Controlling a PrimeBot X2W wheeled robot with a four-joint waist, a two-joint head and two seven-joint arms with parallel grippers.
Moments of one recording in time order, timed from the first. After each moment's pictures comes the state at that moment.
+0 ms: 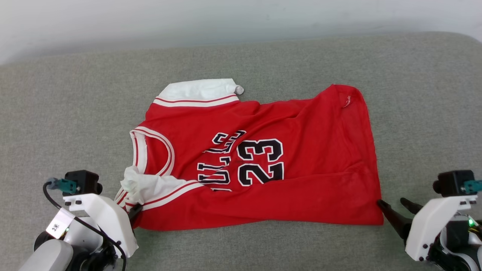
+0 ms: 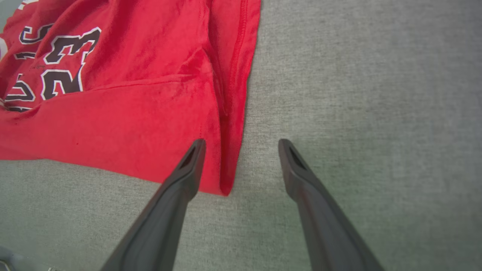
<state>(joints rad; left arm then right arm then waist) -0.17 0.63 -0.41 -0.01 -0.97 0.23 0.48 -0.08 -0.28 -0.01 0.06 0.54 0.13 0.59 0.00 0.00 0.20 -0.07</state>
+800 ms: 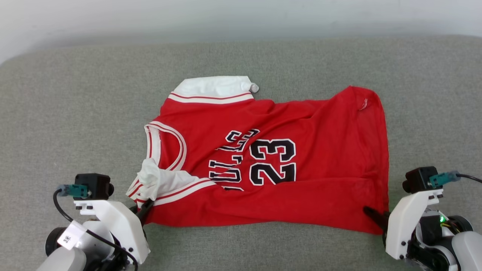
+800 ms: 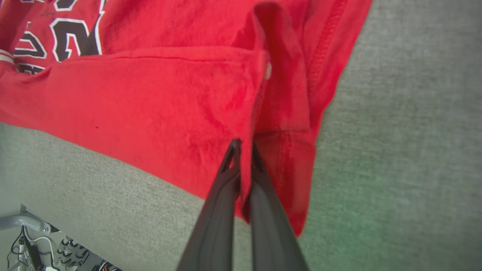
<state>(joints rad) -0.15 0.62 -0.43 -0.08 -0.91 0.23 0.40 -0.18 -0.30 0.15 0.20 0.62 0.13 0.64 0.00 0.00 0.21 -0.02</state>
